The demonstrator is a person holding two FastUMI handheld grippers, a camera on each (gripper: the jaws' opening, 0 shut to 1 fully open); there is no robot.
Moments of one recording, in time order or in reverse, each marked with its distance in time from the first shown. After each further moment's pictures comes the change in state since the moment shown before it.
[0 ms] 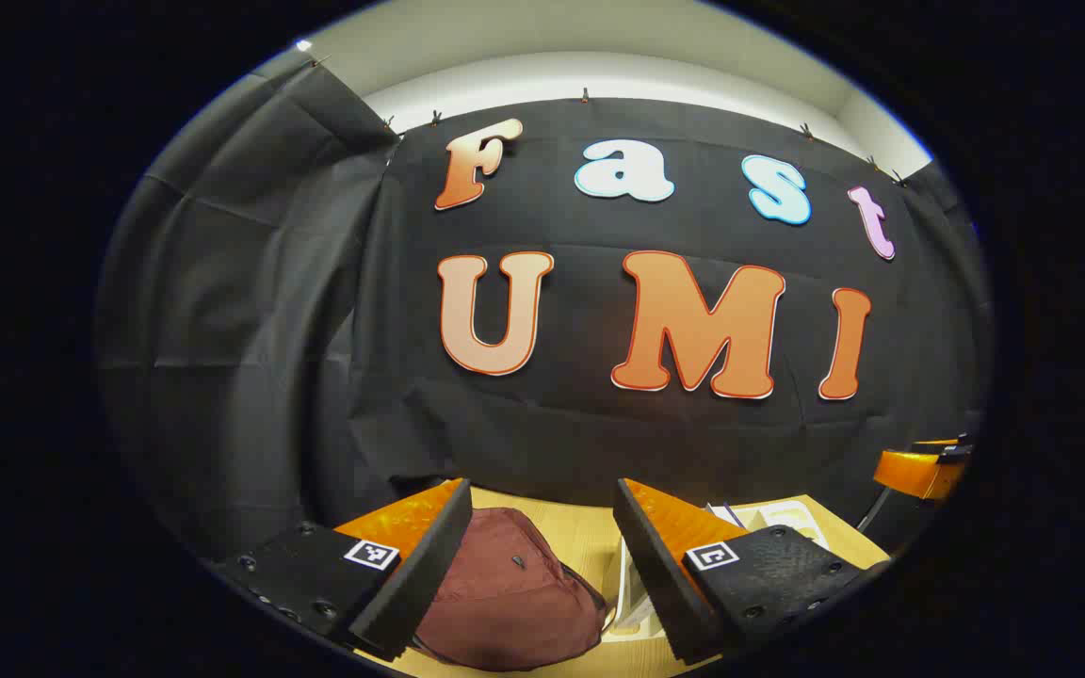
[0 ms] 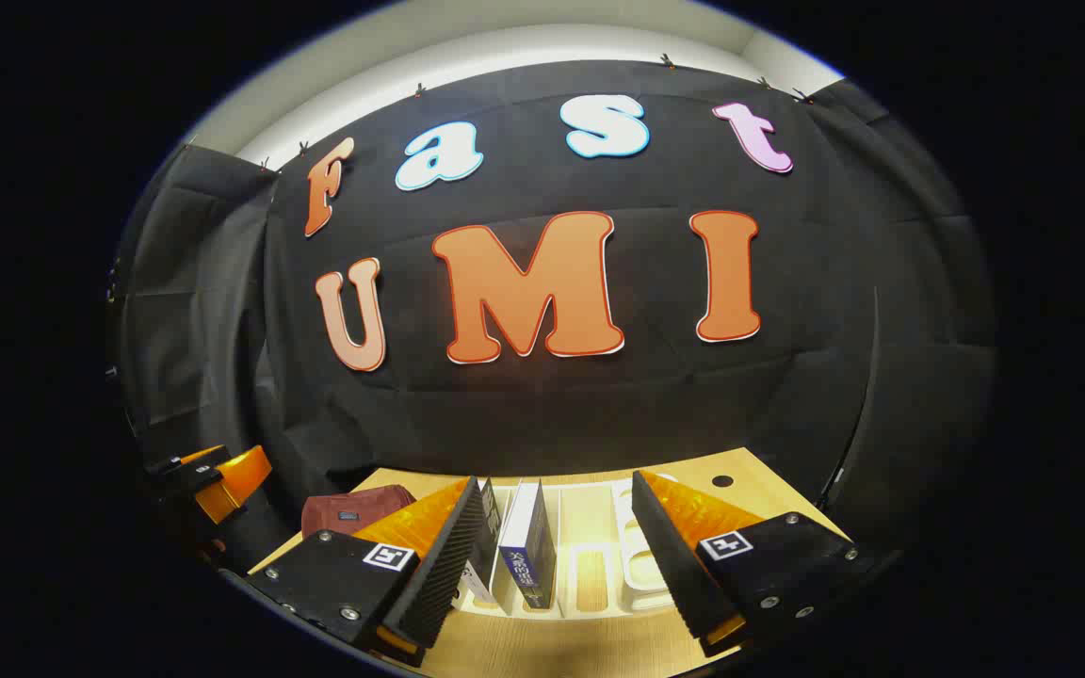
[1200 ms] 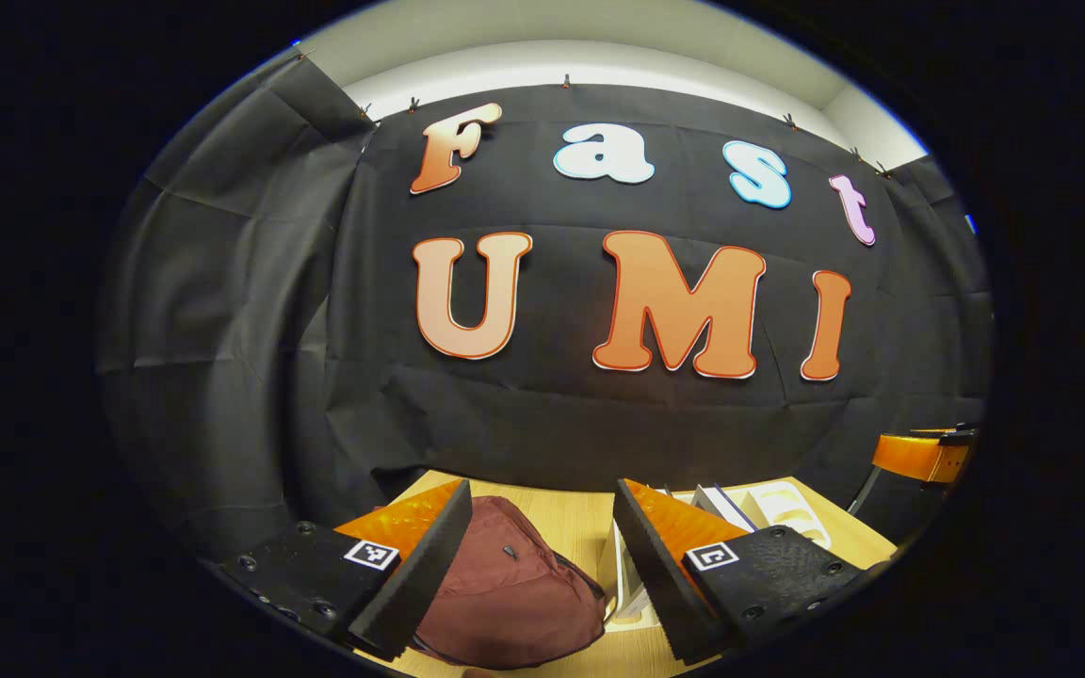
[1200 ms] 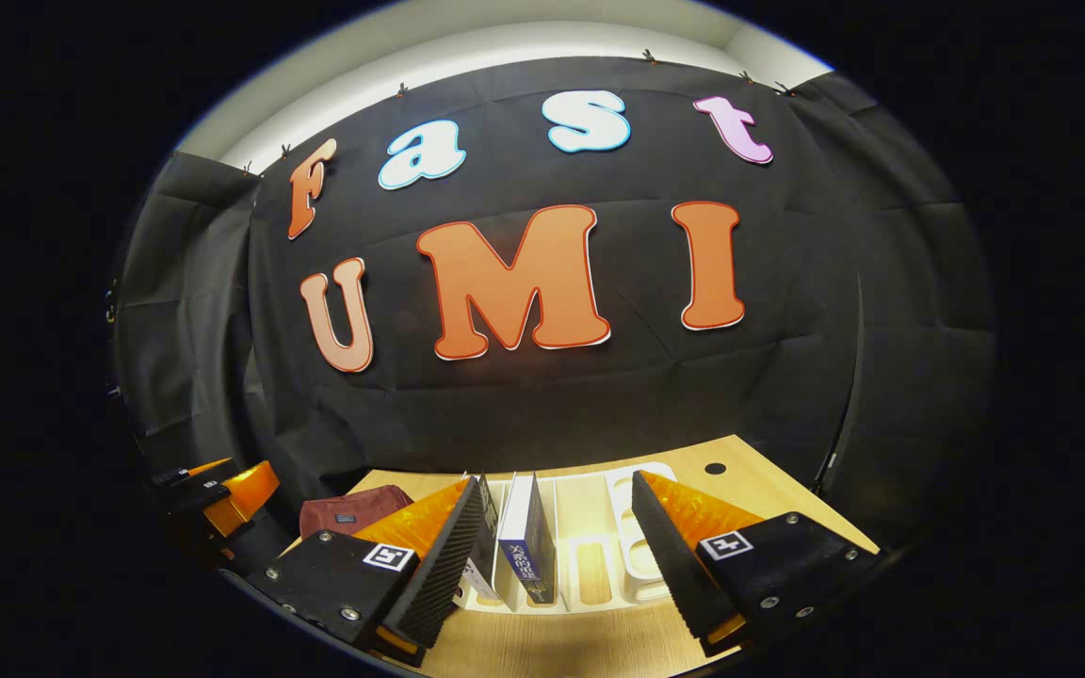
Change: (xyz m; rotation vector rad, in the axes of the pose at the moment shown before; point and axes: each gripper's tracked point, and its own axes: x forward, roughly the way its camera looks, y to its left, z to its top) left arm 0.005 0.001 -0.017 0.027 0.046 -0.053; right arm -0.003 0.001 -0.012 0.020 0.018 -0.045
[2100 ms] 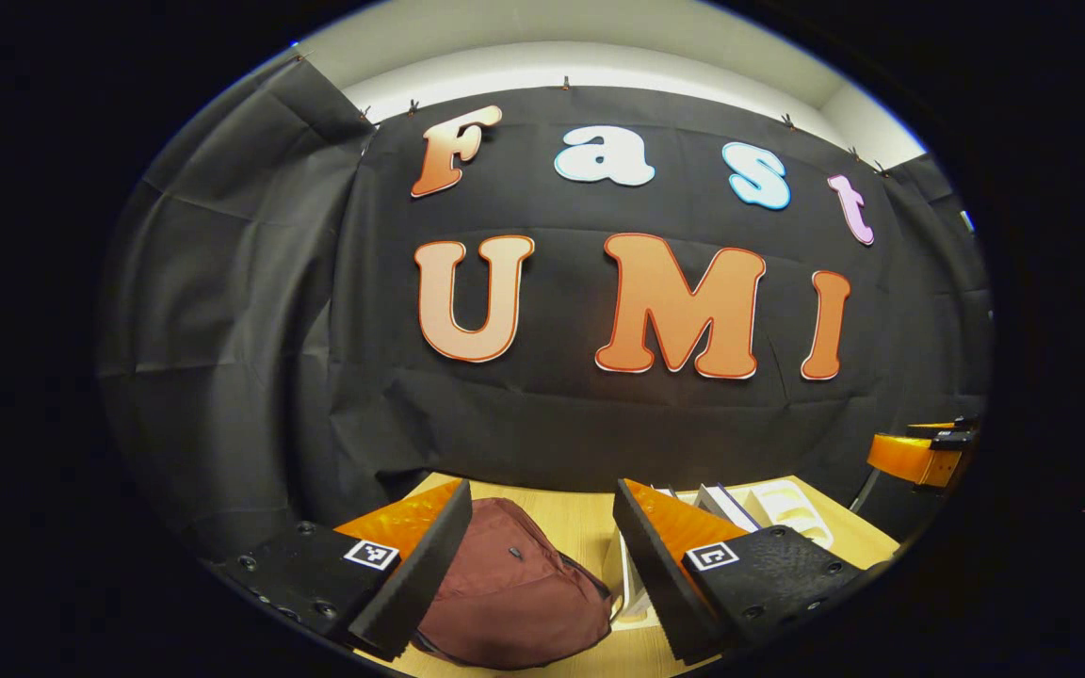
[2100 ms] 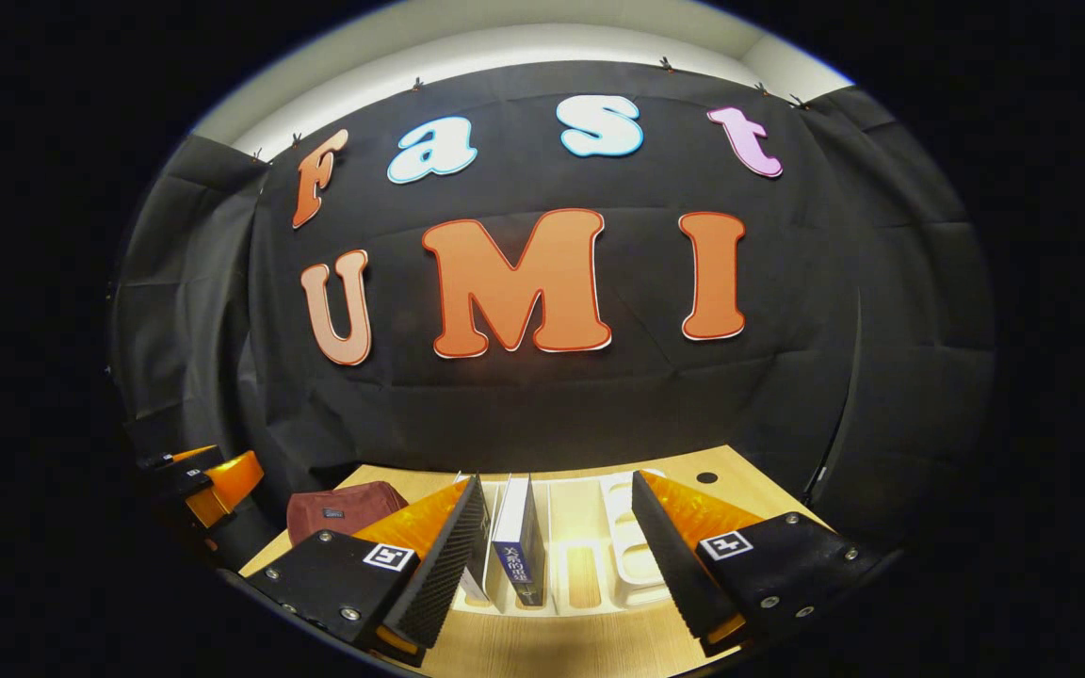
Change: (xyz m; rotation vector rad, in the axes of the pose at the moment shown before) left arm -0.004 0.006 0.001 0.015 -0.006 0.001; right arm 0.002 0.008 0.003 -0.055 -0.016 -0.012
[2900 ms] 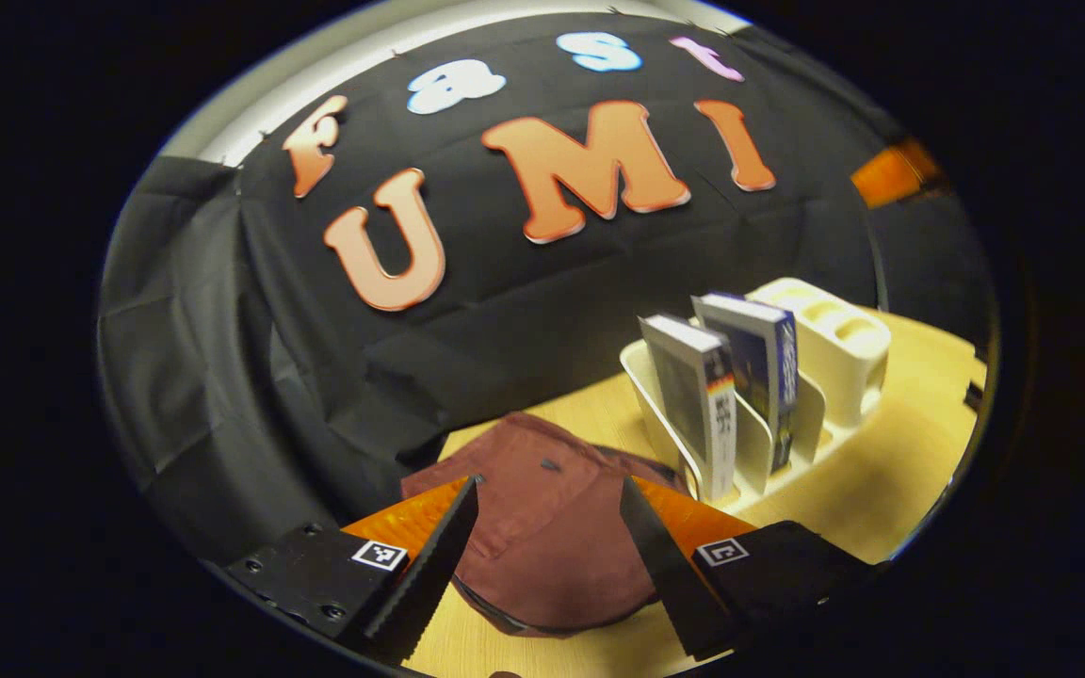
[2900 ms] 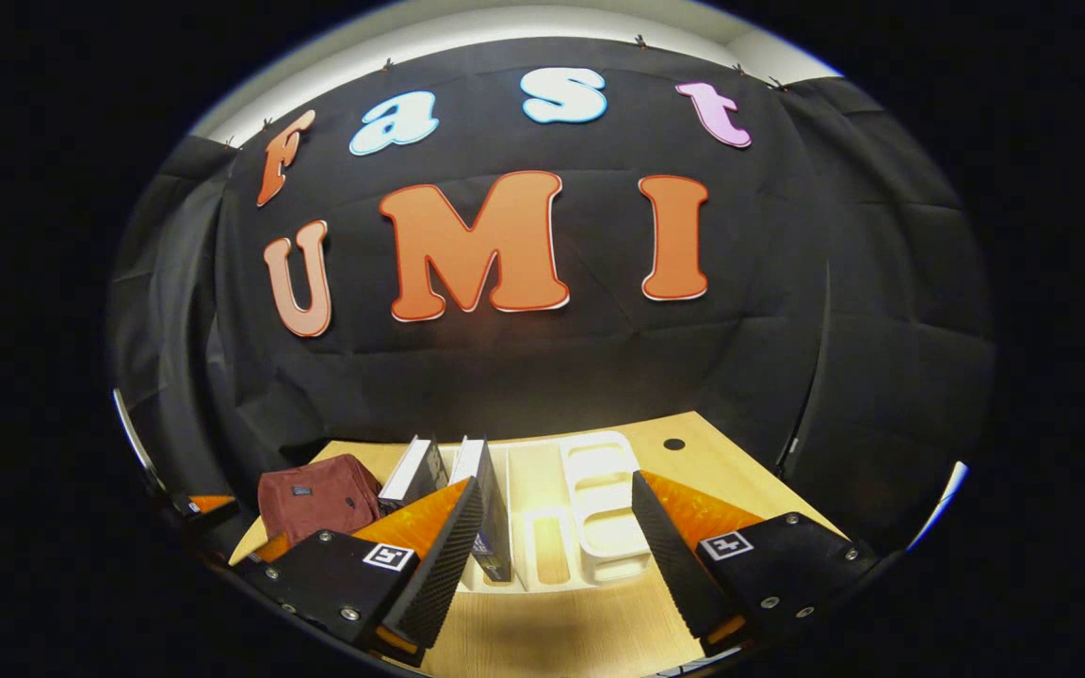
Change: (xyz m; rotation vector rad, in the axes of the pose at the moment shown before) left arm -0.005 -0.009 -0.179 0.525 0.273 -0.107; right arm -0.005 -0.050 -0.046 0.031 0.127 -0.114
